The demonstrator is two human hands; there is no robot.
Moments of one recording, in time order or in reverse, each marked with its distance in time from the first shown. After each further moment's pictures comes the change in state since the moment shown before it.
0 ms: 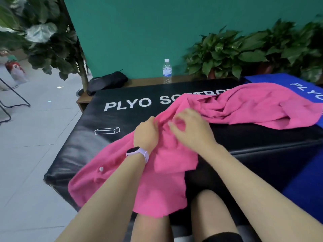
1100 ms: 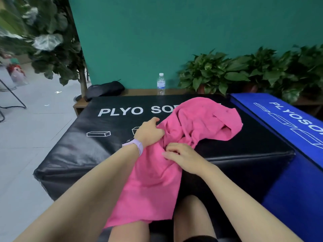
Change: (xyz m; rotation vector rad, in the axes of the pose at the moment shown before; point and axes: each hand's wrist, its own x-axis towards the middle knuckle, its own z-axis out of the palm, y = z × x) left_hand 0.001 0.068 -0.035 -0.288 -0.371 -0.129; right_hand -0.052 0.035 -0.024 0.471 -0.493 -0.056
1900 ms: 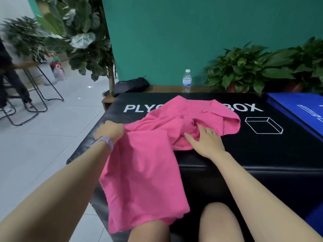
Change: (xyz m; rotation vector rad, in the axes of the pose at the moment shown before) left_hand -0.015 -0.137 -0.116 0.286 0.393 -0.612; right_hand 0.086 0.050 0.002 -0.518 0.190 0.369
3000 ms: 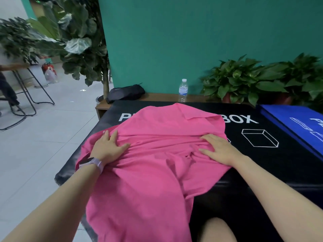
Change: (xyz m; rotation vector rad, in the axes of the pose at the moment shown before) left_hand 0.033 -0.036 0.037 0.172 -0.139 0.416; right_hand 0.044 0.074 -0.030 -0.100 -0.077 -0.387
